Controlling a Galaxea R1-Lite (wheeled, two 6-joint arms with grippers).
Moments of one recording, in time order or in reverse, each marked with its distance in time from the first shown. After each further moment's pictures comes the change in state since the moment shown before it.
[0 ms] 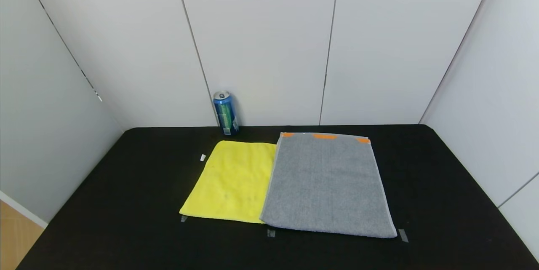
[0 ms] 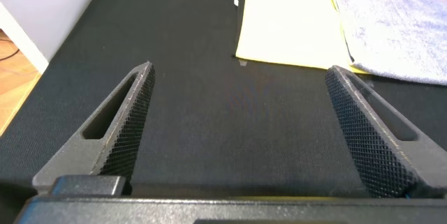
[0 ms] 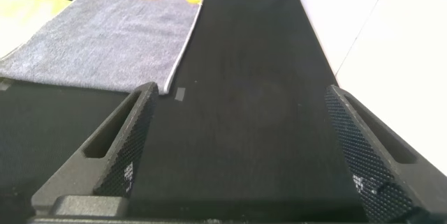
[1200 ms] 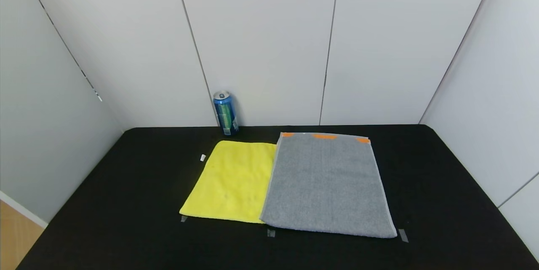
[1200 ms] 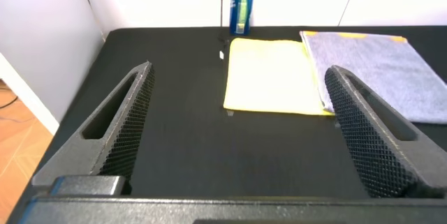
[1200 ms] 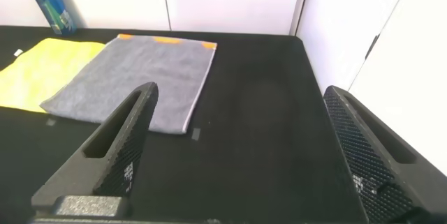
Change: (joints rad) left arm -0.007 0.150 -0.253 -0.009 -0.056 0.001; right arm 0.000 0.134 -0.286 0.135 0.005 0.001
